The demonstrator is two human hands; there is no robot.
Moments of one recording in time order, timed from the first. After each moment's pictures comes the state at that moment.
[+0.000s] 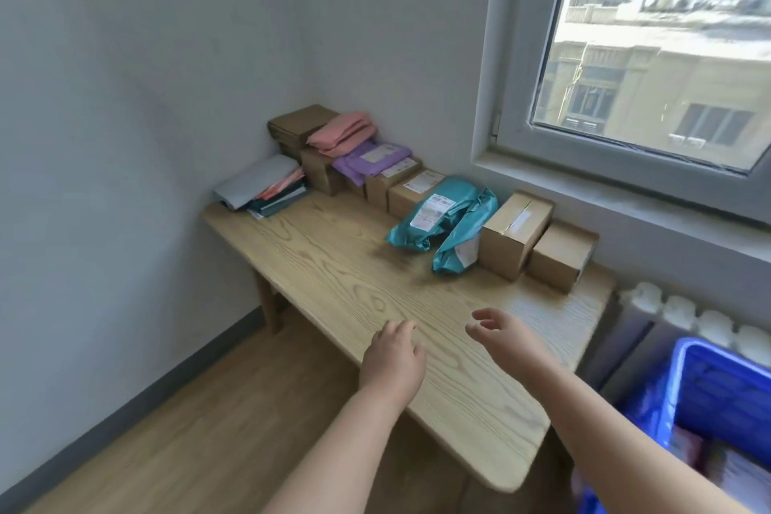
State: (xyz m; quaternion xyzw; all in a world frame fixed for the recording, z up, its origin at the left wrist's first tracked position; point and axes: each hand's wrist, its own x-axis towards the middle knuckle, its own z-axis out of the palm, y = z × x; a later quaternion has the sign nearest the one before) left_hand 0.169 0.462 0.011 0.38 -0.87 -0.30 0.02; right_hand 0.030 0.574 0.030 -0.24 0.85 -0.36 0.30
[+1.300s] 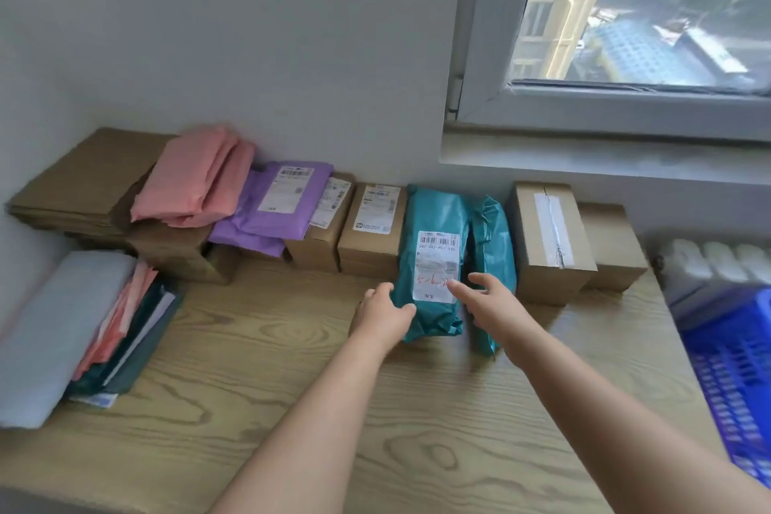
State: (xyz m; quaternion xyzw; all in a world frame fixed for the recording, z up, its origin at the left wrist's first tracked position) left_hand -0.096 0.077 -0.056 0.25 -0.88 -0.38 -0.17; right_hand -0.136 0.245 -0.036 0.10 0.81 -0.51 0.26
